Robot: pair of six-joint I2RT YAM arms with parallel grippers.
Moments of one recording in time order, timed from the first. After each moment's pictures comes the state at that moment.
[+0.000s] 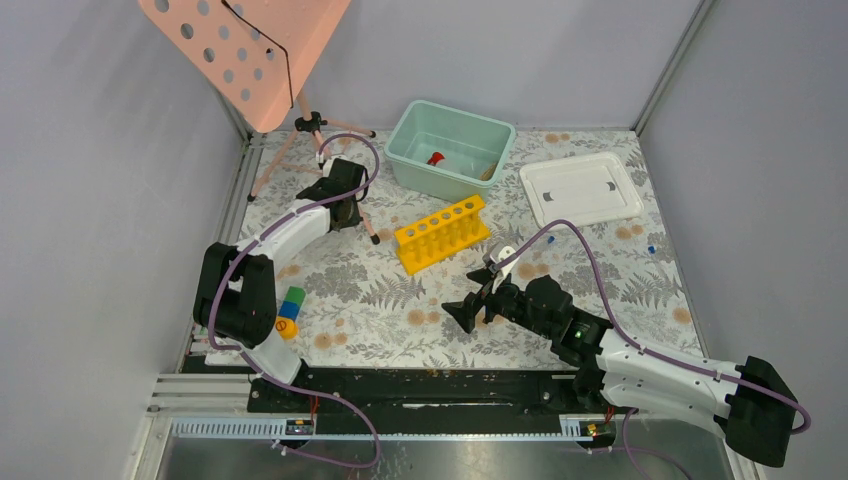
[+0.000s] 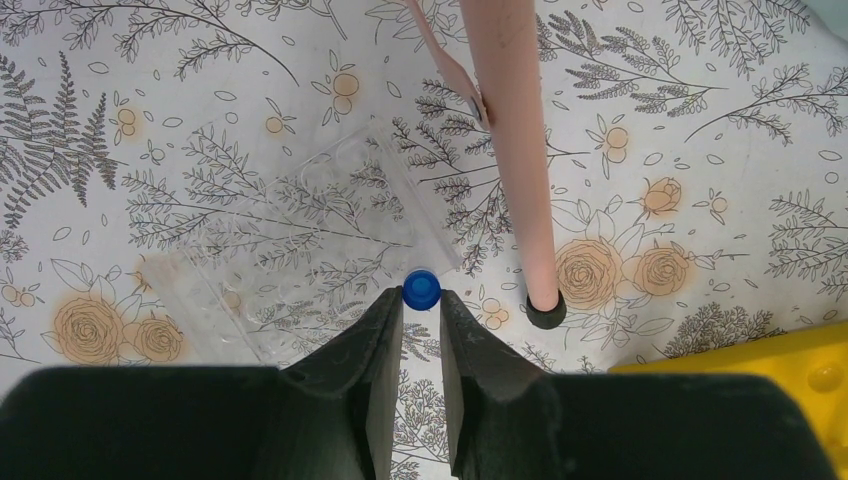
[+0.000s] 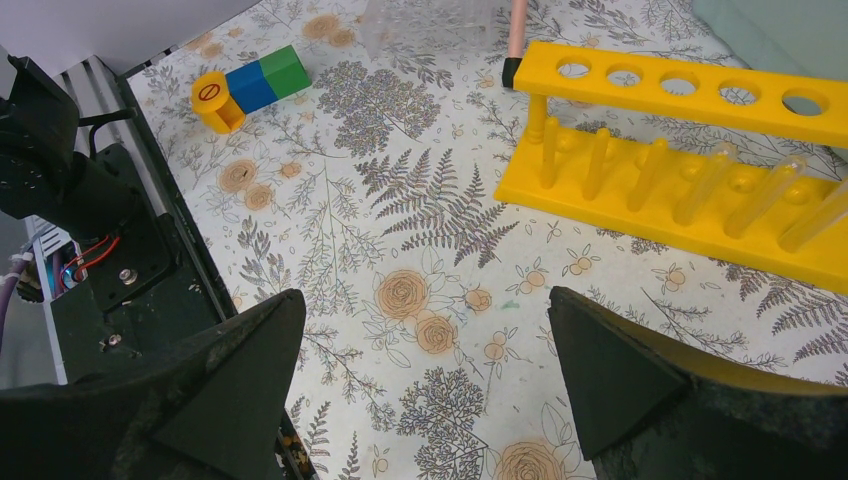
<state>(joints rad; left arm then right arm) -0.33 1.65 1.17 -0.48 -0.38 -0.47 0.98 0.82 0.36 0.27 0.01 0.19</state>
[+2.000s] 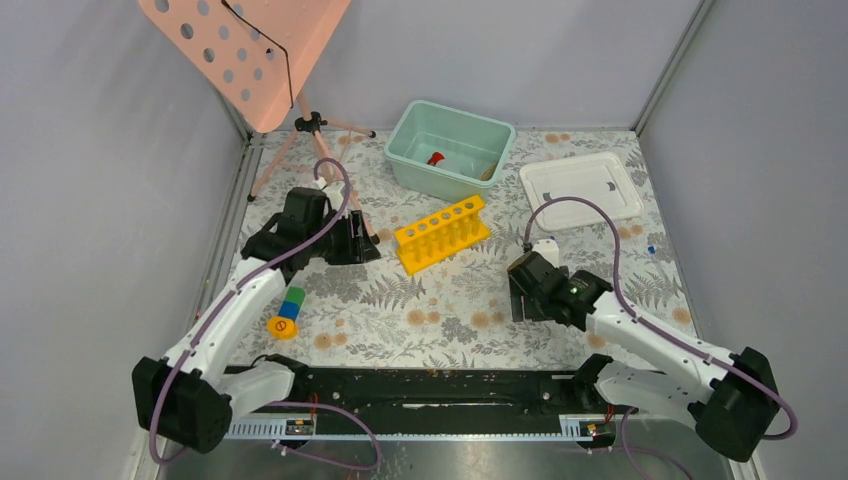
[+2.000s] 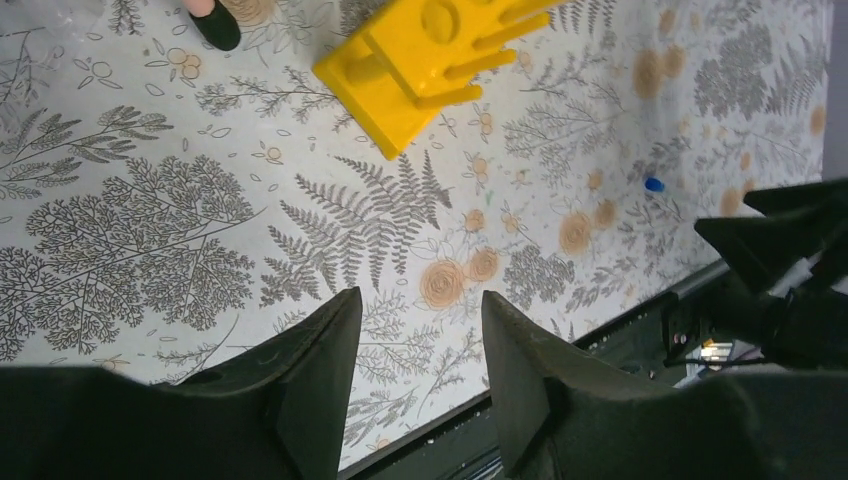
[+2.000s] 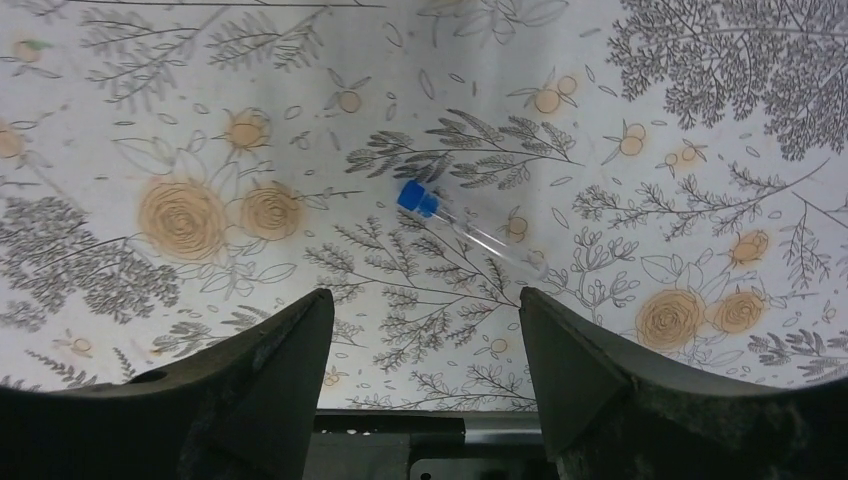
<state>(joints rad) -0.33 1.12 0.95 -0.63 0.32 -0.40 0.80 1.00 0.69 -0.85 0.39 0.60</state>
